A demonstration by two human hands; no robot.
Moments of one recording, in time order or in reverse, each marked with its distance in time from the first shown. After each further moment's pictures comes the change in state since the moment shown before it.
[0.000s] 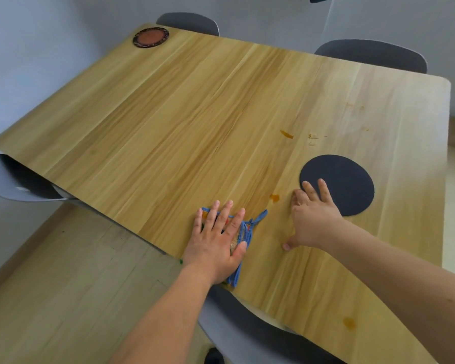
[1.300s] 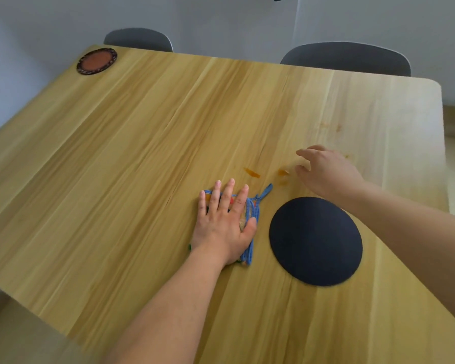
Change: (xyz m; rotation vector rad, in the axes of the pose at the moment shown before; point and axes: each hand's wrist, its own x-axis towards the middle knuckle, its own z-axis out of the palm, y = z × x) left_hand 0.199 0.055 -0.054 -0.039 0.051 -0.020; right_hand 0.140 0.169 -0.034 0.674 0.444 0.160
